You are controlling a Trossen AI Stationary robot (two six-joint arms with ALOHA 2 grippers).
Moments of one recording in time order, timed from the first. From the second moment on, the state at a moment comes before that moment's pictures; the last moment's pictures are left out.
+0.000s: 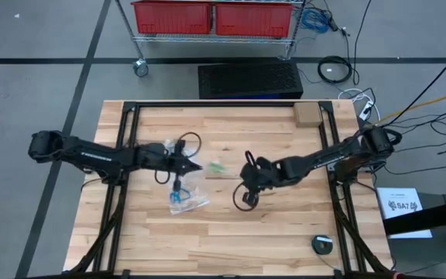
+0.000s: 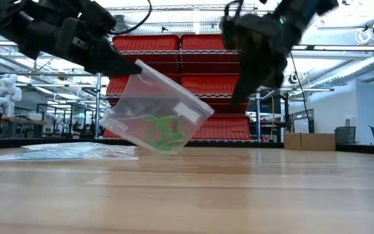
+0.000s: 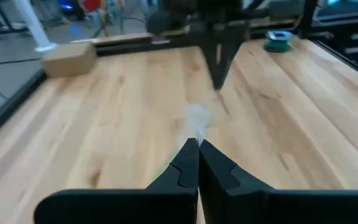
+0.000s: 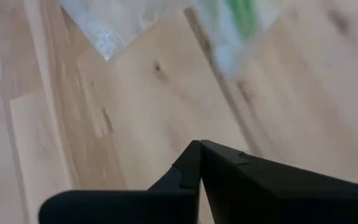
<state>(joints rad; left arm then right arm) 0.06 1.07 0.33 0.46 0.09 0.14 0.18 1.61 1.07 -0.45 0.20 0.55</state>
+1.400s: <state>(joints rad) 0.06 1.28 0.52 0.38 0.29 0.09 0.03 1.79 0.87 -0.05 0.09 0.64</state>
